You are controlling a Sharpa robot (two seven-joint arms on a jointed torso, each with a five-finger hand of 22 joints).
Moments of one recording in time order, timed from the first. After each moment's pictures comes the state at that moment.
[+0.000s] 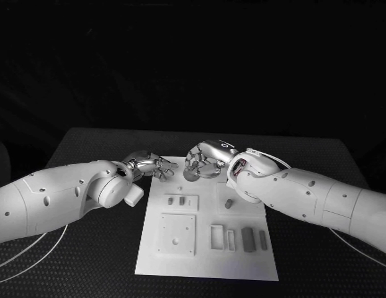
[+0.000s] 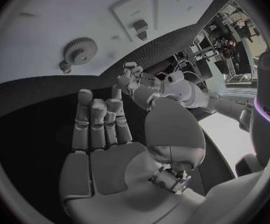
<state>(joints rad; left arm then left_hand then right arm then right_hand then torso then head) 1.23 -0.77 -0.16 1.32 -0.30 -0.19 0.01 1.02 -0.18 0.54 -0.13 0.05 0.90 0.16 0.19 0.64 1.15 0.11 0.11 0.34 0.95 0.02 0.96 0.33 0.02 0.64 -0.06 0.75 1.28 1.17 -0.39 -0.07 1.09 -1.42 -0.40 0.18 1.04 -0.09 0.77 -0.28 0.13 1.04 0.08 0.32 0.52 1.03 -0.02 1.28 0.83 1.02 -0.10 1.37 0.98 0.26 0.92 0.06 1.00 1.19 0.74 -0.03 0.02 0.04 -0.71</state>
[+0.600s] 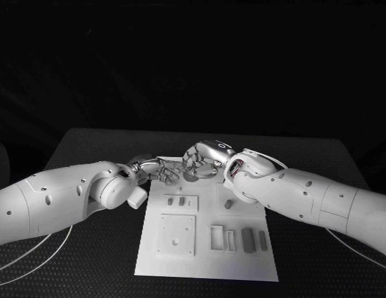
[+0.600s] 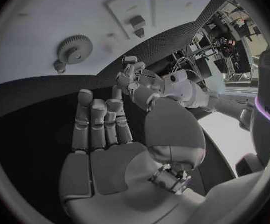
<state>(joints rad) 1.23 -0.76 -0.16 1.33 -0.21 -0.13 0.00 0.93 -0.14 0.51 -0.09 0.05 0.93 0.14 0.21 0.61 1.22 0.08 0.10 0.31 0.96 0.02 0.94 0.34 0.02 0.64 -0.06 0.72 1.27 1.17 -0.38 -0.07 1.10 -1.41 -0.40 0.17 1.04 -0.09 0.78 -0.29 0.13 1.04 0.08 0.32 0.52 1.03 -0.02 1.28 0.83 1.02 -0.10 1.37 0.98 0.26 0.92 0.06 1.00 1.19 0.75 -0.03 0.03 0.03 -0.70</state>
